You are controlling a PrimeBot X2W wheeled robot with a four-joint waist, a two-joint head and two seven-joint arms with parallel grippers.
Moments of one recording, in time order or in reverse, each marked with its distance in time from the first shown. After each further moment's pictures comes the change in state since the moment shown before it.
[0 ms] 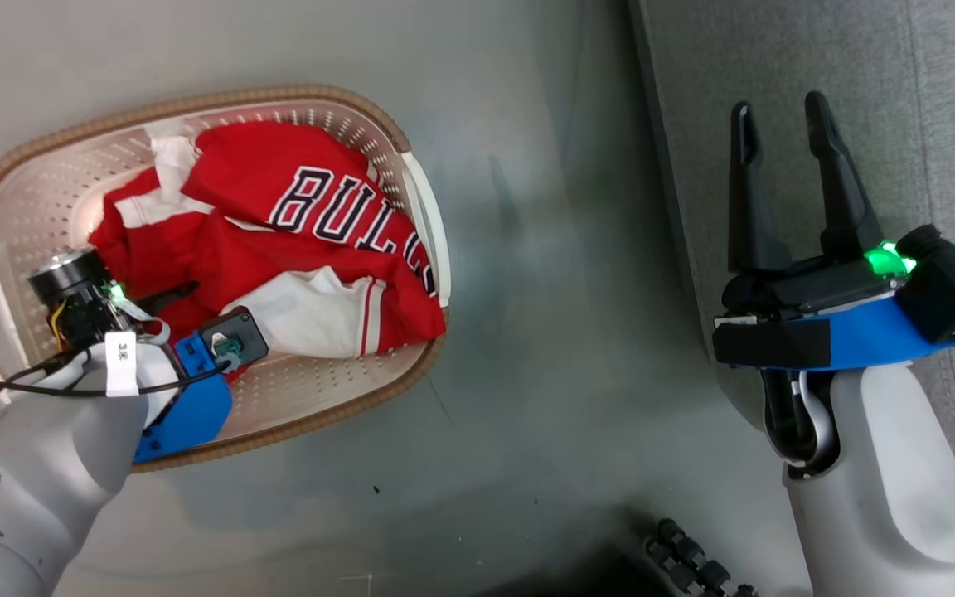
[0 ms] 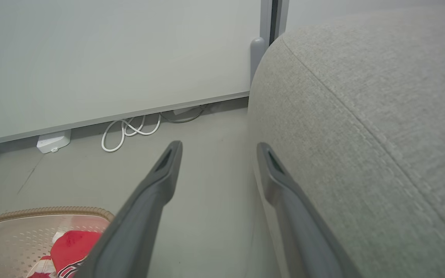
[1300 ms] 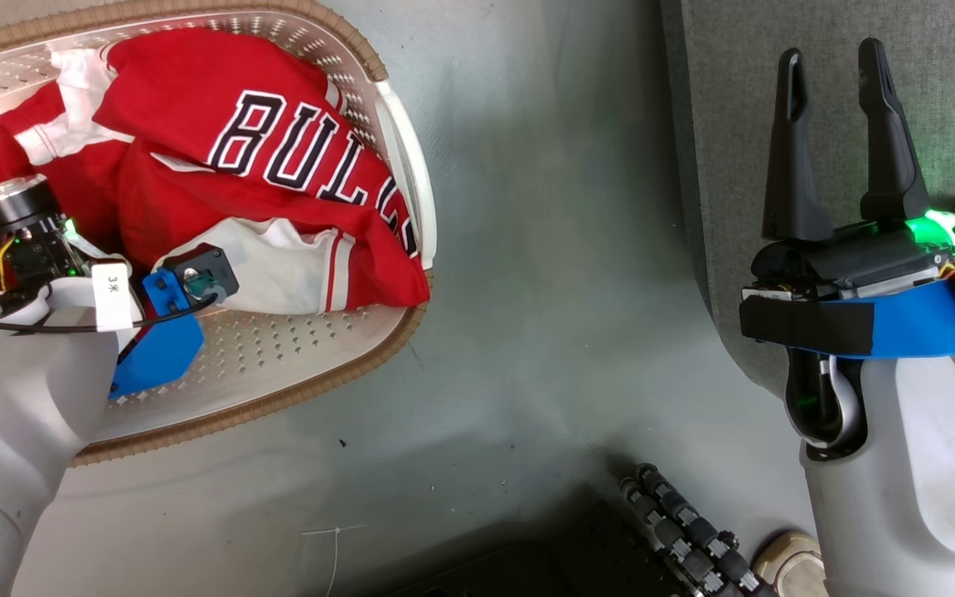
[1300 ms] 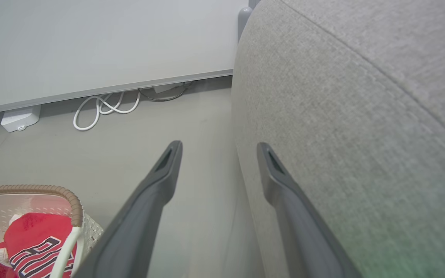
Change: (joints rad) left arm -0.126 0.004 -0.004 0.067 0.101 -0.001 0.193; right arm -0.028 0.001 -0.027 -0.083 0.007 0.000 -0.002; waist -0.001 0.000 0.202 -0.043
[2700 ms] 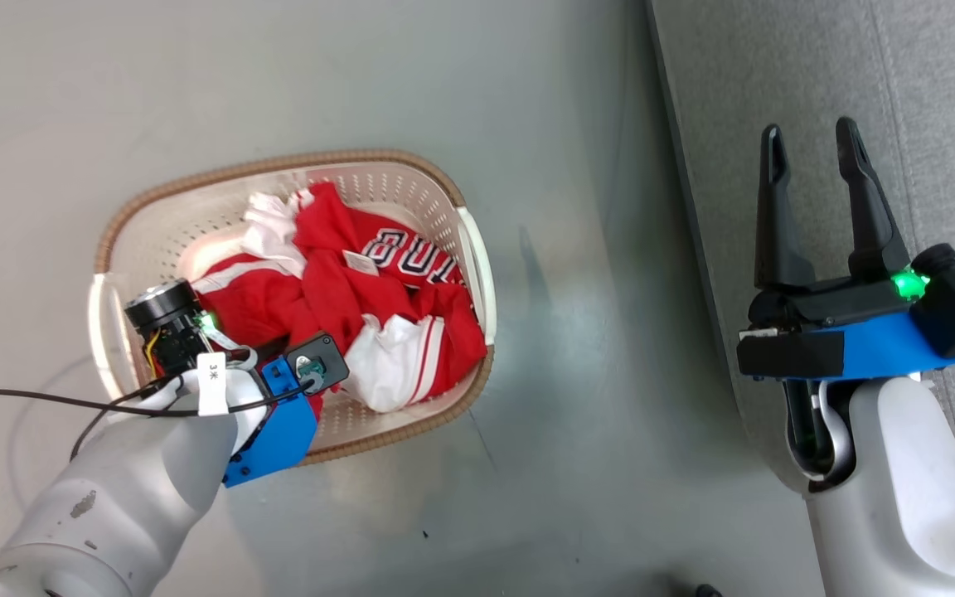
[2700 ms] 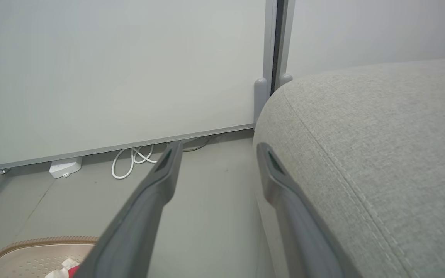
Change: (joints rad) left arm 0.162 -0.143 -0.001 -0.021 -0.151 0.000 -0.143; right arm 0.052 0.000 -0.041 0.103 -0.066 0.001 0.002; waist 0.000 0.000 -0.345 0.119
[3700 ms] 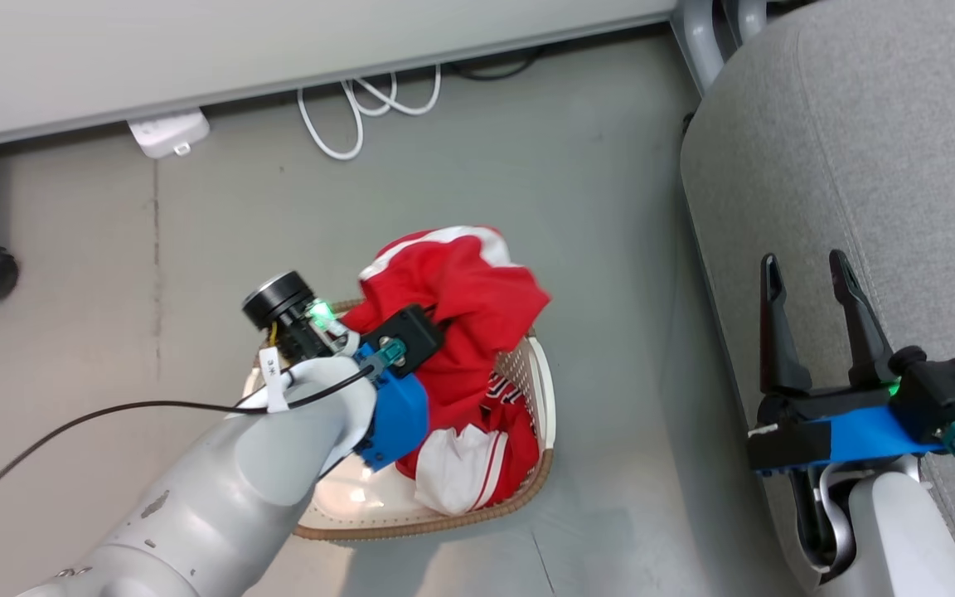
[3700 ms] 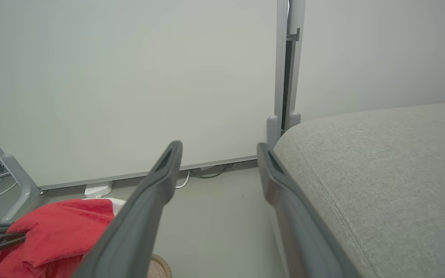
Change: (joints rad) left arm 0.039 -0.086 0.068 -0.202 -0.248 0.013 -0.142; right arm 0.177 0.000 -0.051 0.054 -0.055 0.000 0.000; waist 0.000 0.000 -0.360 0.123
